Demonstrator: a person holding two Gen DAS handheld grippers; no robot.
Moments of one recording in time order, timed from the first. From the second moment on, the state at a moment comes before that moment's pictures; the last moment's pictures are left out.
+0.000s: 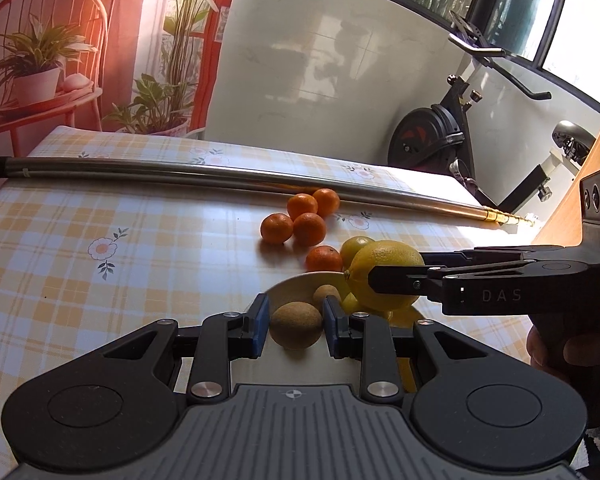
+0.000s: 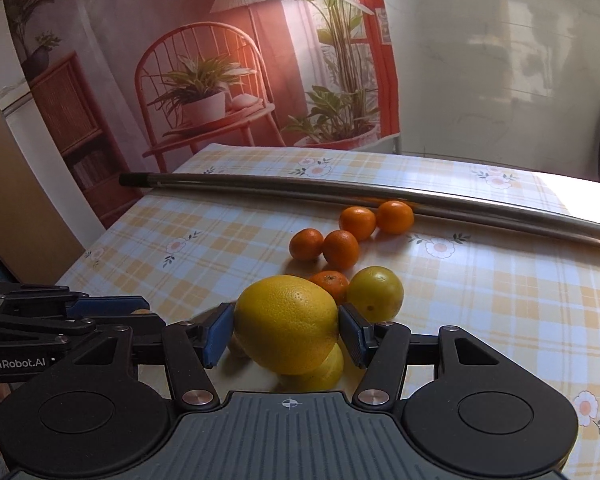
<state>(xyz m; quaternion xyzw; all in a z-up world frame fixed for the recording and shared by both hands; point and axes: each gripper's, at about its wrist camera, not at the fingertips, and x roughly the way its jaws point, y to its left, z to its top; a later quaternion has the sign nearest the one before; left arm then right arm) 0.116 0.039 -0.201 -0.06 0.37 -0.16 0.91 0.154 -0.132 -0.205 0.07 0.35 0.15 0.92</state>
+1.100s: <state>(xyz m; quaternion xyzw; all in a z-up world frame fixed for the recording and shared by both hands) 0.105 0.027 -0.241 0.01 0.43 -0.15 0.89 0.206 -0.091 -0.238 0.13 0.47 0.21 0.85</state>
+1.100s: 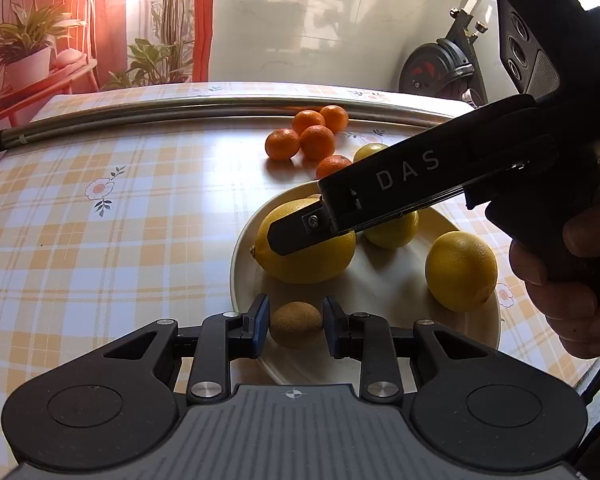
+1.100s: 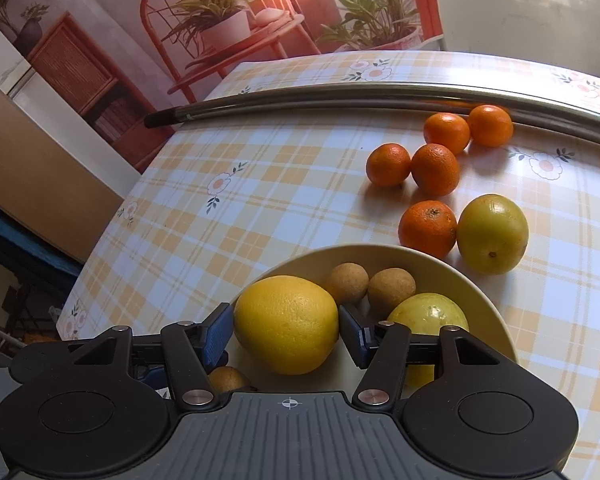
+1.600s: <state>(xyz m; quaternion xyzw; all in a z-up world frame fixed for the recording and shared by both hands) 0.112 0.026 -0.244 0.02 0.41 -0.14 0.90 0.208 -0.103 -0.229 0.18 0.45 0.20 0.85</state>
